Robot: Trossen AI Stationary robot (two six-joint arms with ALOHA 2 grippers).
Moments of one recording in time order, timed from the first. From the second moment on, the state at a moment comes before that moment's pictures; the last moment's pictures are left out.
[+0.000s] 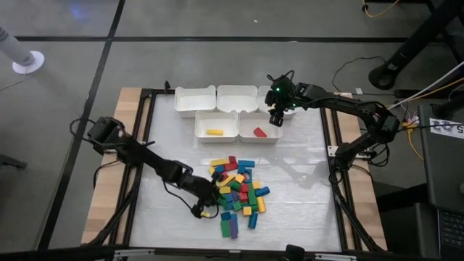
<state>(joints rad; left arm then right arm) -0.42 1.65 0.88 0.08 -0.08 0.20 -0.58 1.51 1.15 -0.63 0.01 -0.36</state>
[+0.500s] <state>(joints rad) -0.04 1.45 0.88 0.07 -0.30 0.43 -0.58 1.51 1.15 -0.63 -0.12 -0.35</state>
